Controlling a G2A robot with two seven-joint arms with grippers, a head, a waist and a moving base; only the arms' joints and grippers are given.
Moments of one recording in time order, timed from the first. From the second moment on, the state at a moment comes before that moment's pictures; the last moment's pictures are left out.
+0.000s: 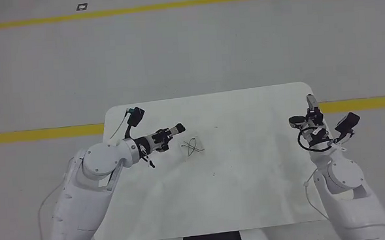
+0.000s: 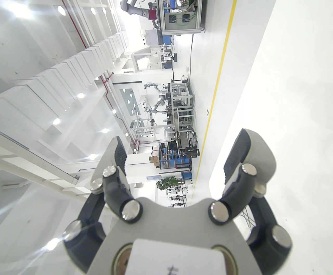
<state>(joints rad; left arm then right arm) 1.39 -1.10 -1.34 -1.87 0.11 0.33 -0.90 -1.73 -1.15 1.60 -1.80 0.42 0.00 0.00</state>
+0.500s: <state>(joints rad) 1.34 -1.10 -1.30 -1.84 0.14 0.34 -0.96 -1.73 -1.15 1.60 -1.80 0.42 0.00 0.00</state>
